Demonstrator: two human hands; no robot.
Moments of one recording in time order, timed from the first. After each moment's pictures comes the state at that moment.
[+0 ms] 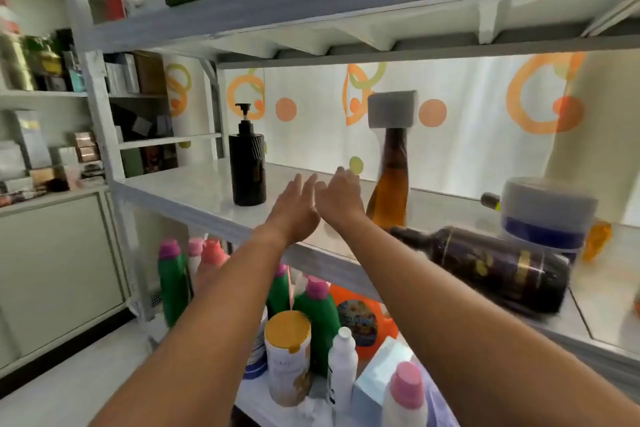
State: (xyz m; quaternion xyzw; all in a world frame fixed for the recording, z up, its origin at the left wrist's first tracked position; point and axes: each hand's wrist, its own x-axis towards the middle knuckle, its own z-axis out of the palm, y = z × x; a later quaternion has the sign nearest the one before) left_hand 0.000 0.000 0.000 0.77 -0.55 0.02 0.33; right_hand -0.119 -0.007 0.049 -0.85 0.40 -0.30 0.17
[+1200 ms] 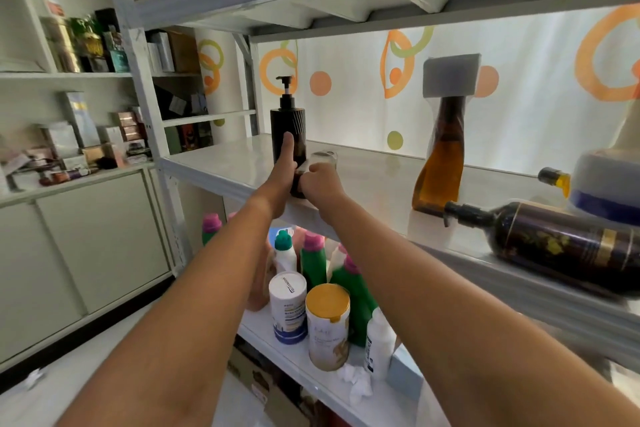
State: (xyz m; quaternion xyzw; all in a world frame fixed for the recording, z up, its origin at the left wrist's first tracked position) left_hand 0.059 0.058 0.018 0.64 -0.31 -0.31 0.63; right_hand -0.031 0.034 0.027 -0.74 0.33 -0.33 0.49
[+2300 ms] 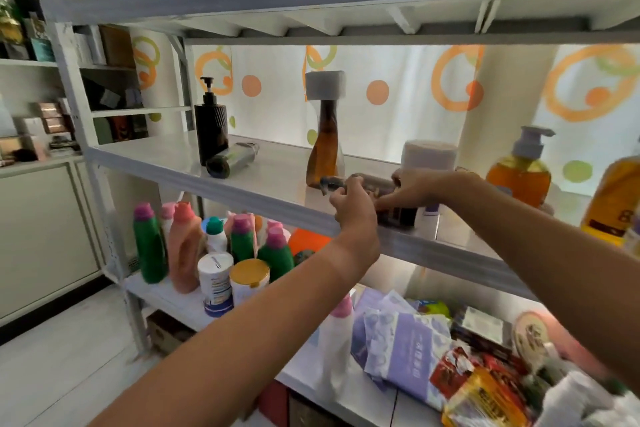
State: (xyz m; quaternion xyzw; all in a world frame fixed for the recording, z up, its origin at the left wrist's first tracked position) left_hand -0.304 0.093 0.032 0.49 -0.16 -0.41 0.76; right_hand -0.374 0.011 0.083 -0.88 0.47 -0.01 0.08
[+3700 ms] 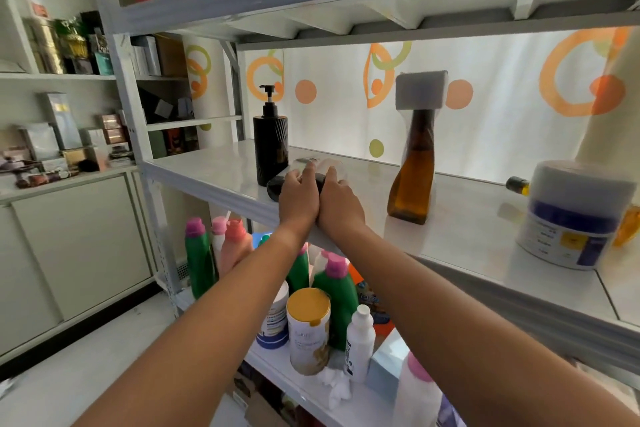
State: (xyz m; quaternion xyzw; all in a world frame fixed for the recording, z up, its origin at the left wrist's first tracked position) left_hand -0.047 0.069 0.024 0.67 -0.30 -0.12 0.67; right_hand -0.096 0.023 0.012 -0.86 0.39 -0.29 0.14
